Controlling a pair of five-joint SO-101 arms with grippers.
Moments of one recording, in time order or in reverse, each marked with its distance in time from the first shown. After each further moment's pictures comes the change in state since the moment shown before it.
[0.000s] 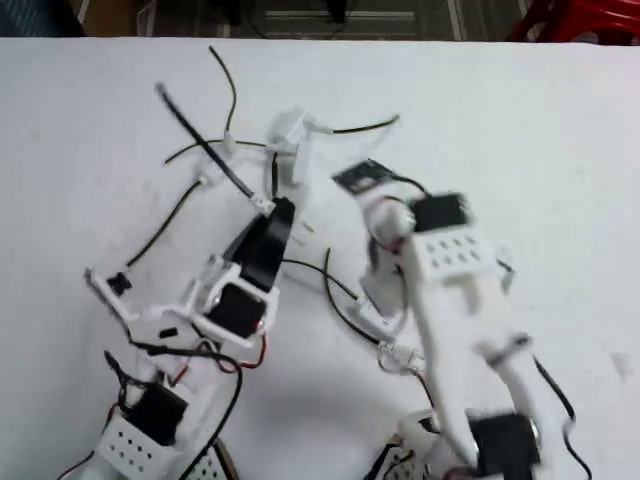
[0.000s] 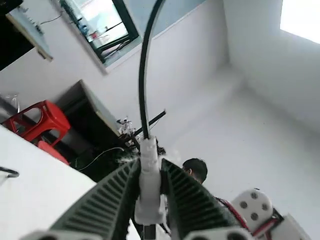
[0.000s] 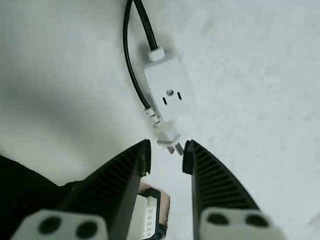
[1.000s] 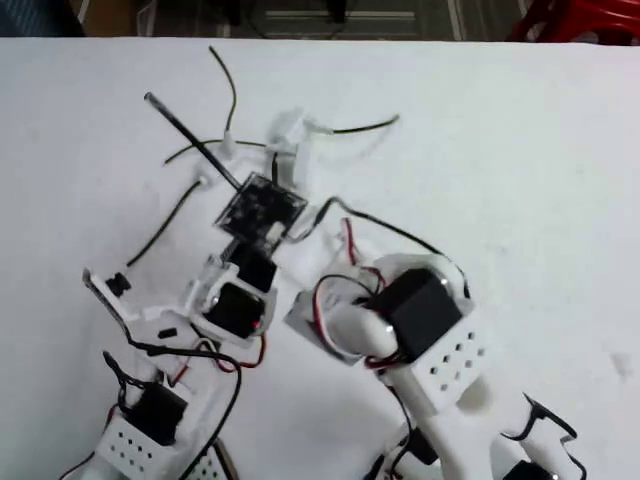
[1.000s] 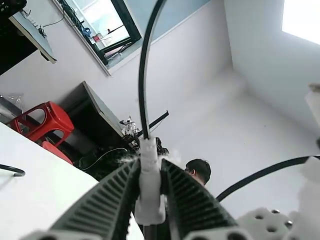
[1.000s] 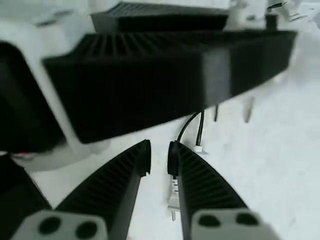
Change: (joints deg) left arm -0.5 -1.3 0.4 1.4 0.0; right arm -27.1 -20.0 -10.1 0.4 -0.9
